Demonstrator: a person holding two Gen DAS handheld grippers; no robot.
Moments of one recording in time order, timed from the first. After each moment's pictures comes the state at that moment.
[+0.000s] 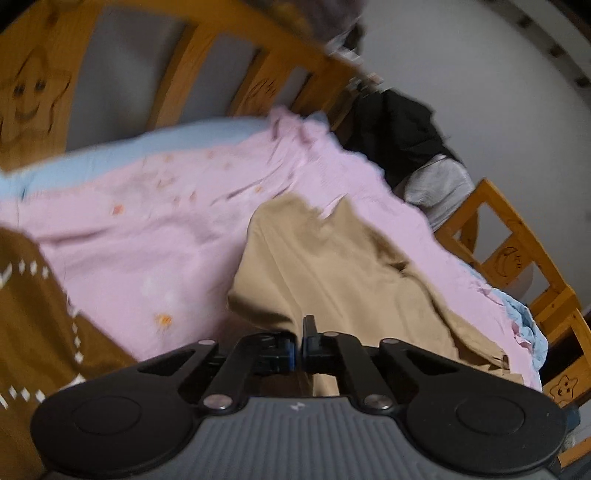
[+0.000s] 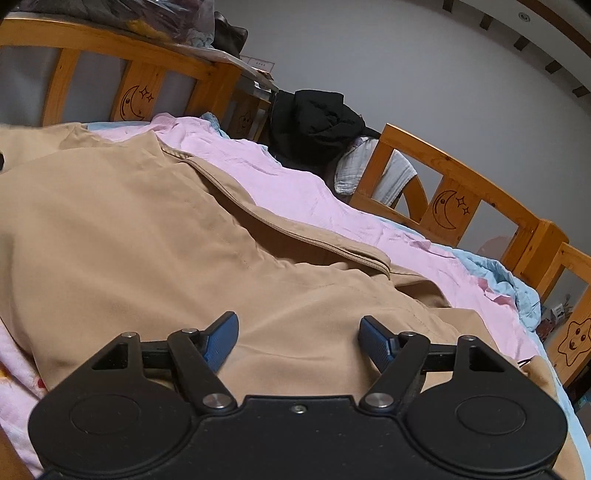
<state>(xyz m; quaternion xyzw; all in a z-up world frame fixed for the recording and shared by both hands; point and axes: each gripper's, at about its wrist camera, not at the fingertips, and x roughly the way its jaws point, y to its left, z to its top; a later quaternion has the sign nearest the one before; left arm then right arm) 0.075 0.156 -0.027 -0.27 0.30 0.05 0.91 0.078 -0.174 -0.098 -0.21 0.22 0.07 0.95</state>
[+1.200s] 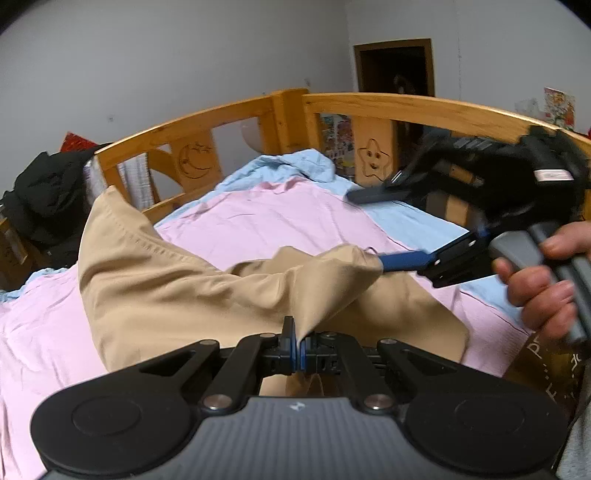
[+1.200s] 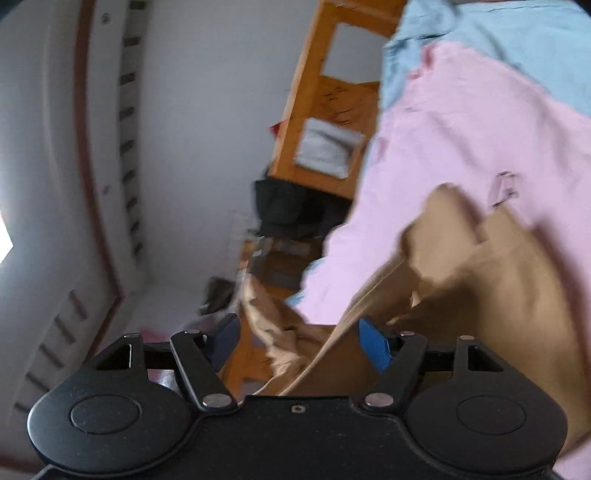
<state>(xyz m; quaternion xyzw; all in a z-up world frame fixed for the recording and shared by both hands) 0.095 -0.180 0.041 0.19 0.28 -0.34 0.88 0.078 -0.471 -0.033 0.56 0.26 0.15 0.77</state>
